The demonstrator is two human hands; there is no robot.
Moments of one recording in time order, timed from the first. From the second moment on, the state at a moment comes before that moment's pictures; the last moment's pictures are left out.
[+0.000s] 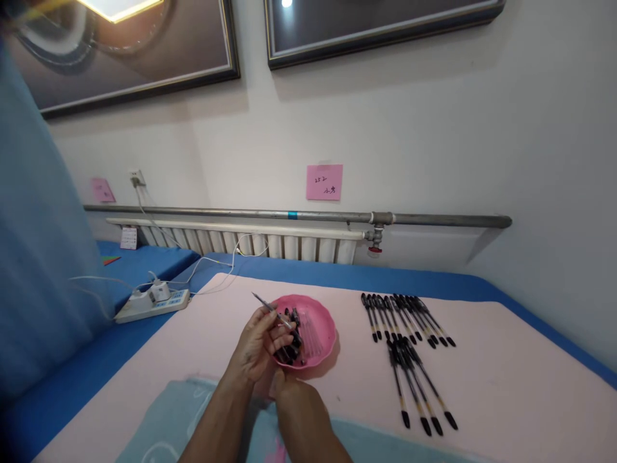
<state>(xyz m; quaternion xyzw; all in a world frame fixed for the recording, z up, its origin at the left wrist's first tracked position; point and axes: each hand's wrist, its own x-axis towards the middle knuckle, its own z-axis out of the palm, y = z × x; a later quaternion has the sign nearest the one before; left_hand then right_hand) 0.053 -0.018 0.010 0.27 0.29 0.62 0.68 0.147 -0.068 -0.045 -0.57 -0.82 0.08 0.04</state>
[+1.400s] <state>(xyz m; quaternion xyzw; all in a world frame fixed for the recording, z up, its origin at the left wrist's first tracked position) 0.088 -0.032 -0.006 0.33 0.31 0.52 0.73 0.212 -0.081 -0.007 -0.60 -0.52 0.40 0.45</state>
